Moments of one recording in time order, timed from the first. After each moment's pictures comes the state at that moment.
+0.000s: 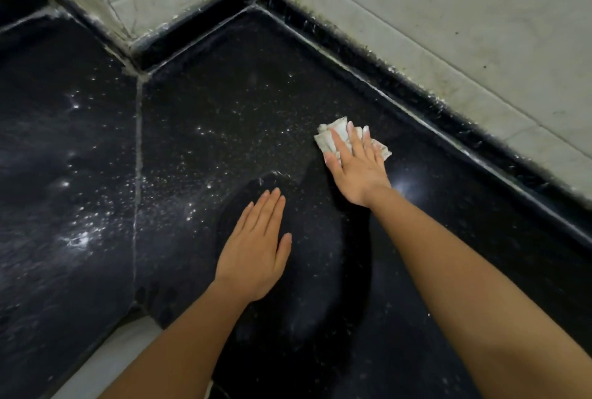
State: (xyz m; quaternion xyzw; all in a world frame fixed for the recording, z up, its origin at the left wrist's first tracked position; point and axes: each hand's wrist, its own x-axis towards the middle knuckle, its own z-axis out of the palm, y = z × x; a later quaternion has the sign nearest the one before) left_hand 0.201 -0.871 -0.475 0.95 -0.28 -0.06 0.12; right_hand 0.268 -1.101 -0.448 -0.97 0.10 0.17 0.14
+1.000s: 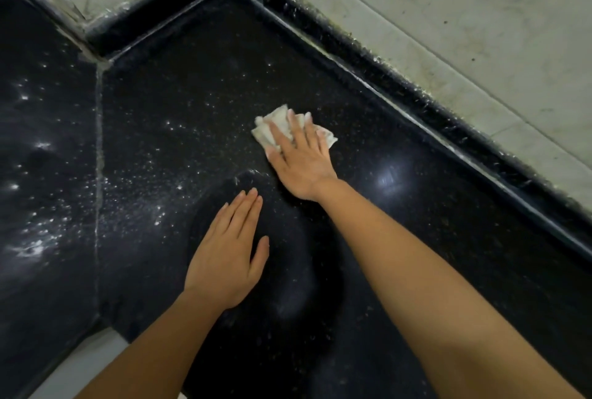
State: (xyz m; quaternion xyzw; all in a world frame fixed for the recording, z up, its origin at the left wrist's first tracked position) left_hand 0.204 -0.873 -0.468 0.95 -0.28 -0.10 0.14; right_hand 0.294 -1.056 -0.446 -0.97 0.02 0.19 0.17
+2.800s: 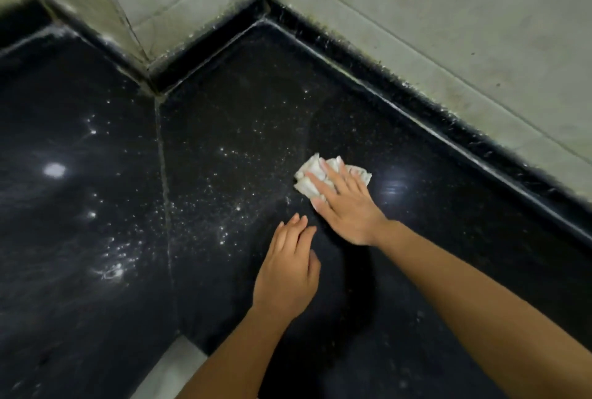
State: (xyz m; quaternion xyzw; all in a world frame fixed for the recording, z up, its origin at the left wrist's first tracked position) left_hand 0.204 -0.868 -0.467 0.91 -0.26 -0.09 0.31; right_hand 0.255 -1.042 -0.439 -0.97 -0.03 0.22 0.13
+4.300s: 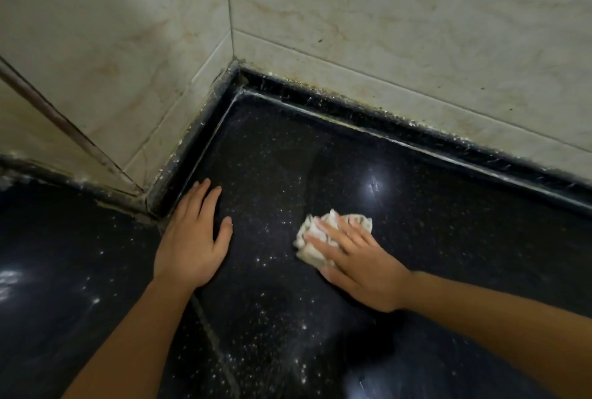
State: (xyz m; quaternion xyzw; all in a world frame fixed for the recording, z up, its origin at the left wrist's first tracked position) left_hand 0.508 -0.759 -0.463 0.92 -0.31 -0.10 0.20; right_hand 0.319 -0.986 -0.441 -0.97 -0.01 0.21 0.12
